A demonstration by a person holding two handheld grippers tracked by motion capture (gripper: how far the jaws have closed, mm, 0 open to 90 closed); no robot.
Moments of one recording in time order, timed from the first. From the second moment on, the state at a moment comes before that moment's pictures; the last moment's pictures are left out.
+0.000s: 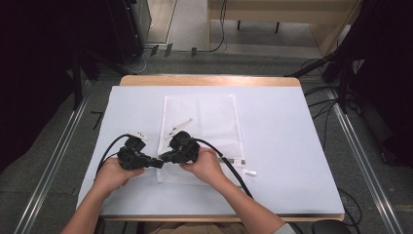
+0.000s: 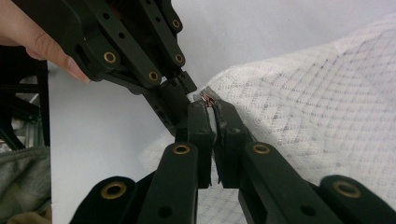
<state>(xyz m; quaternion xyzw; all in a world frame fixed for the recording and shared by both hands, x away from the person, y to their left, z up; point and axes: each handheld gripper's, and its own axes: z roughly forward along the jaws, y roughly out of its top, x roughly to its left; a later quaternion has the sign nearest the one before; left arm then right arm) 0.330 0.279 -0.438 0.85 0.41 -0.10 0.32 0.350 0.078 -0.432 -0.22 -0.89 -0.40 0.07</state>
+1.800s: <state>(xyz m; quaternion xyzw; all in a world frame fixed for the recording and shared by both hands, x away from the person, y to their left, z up) 0.330 0.287 -0.434 0.85 0.39 -0.10 0.33 0.362 0.051 -0.447 -0.22 -0.90 -0.36 0.05</state>
